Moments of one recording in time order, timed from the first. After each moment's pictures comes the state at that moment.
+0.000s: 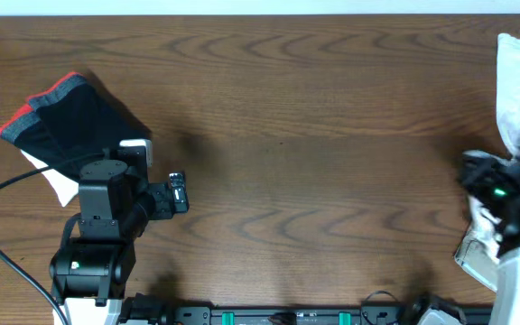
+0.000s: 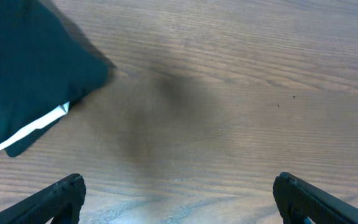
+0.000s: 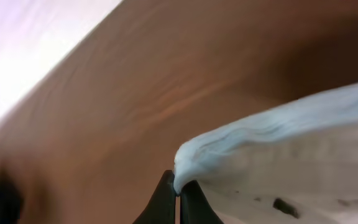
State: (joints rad) left arm -0.05 0.78 0.80 -0.79 0.08 -0.15; right arm -0.41 1.00 0.80 -0.61 -0.51 0.31
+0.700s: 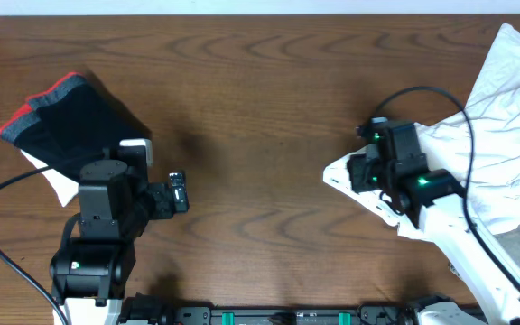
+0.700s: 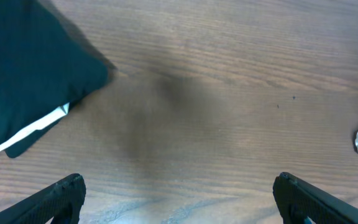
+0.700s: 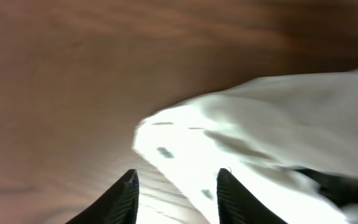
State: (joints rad) left arm -0.05 0.78 0.80 -0.78 0.08 -0.15; right arm 0.28 1.28 0.80 -0.51 -0.04 0.21
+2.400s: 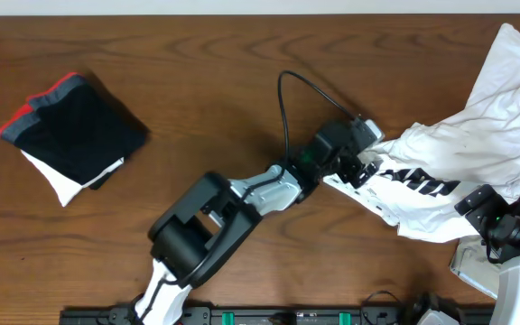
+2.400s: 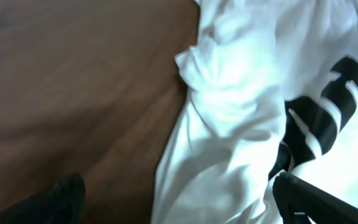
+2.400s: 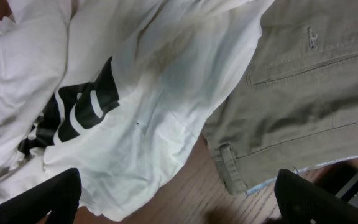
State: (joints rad) left arm -0.83 2.10 1.18 0.42 0.21 0.04; right arm -0.54 0.96 0.83 -1.02 0.05 0.40
